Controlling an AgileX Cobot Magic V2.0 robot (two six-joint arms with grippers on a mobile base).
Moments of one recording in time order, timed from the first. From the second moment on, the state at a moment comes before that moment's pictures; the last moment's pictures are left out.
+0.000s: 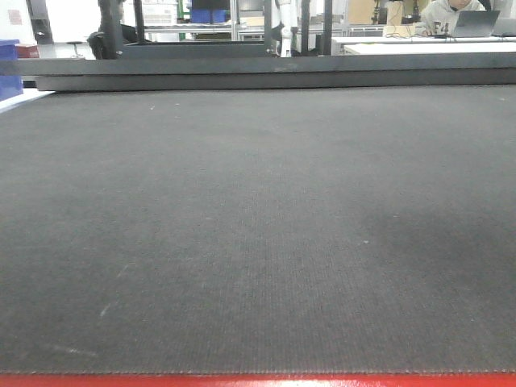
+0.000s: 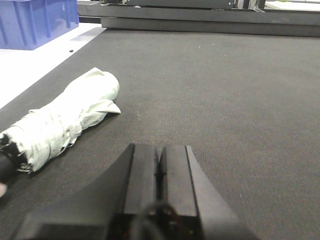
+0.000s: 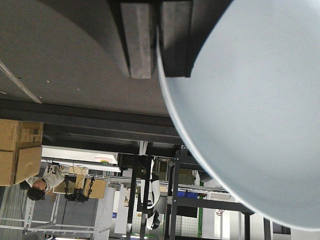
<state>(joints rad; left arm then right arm) 0.00 -0.02 0.03 -0.06 0.14 0.07 0.09 0.20 -0.44 -0.06 0.20 0.03</state>
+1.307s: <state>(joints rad) 0.00 -0.02 0.03 -0.06 0.14 0.07 0.09 0.20 -0.44 -0.06 0.20 0.03</state>
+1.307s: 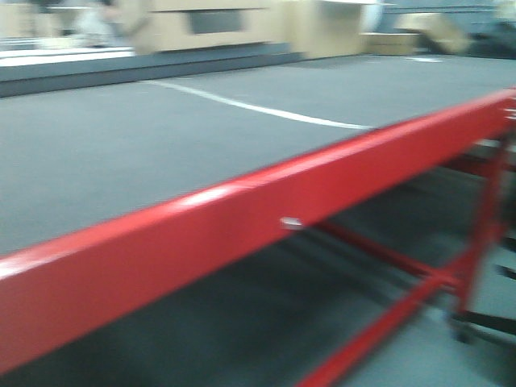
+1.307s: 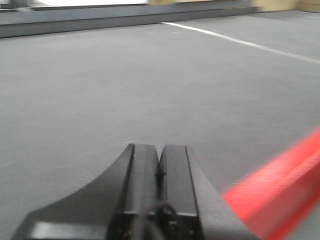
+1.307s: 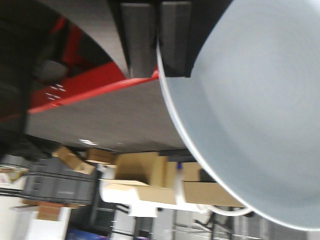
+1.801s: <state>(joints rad) 0.00 -0.02 0.03 -0.06 0.14 0.07 0.09 0.20 -0.44 -0.06 0.20 0.03</state>
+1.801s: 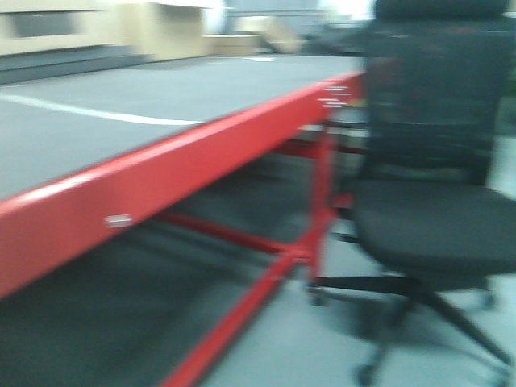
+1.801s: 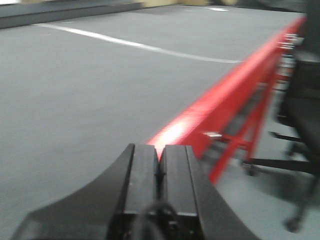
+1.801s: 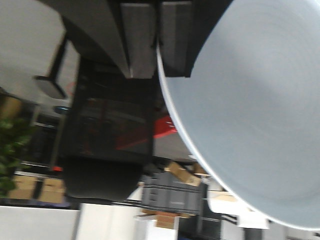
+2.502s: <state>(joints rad) 0.00 -0.02 0.03 -0.06 0.14 0.07 0.09 0.20 -0.44 -0.06 0.20 0.03</state>
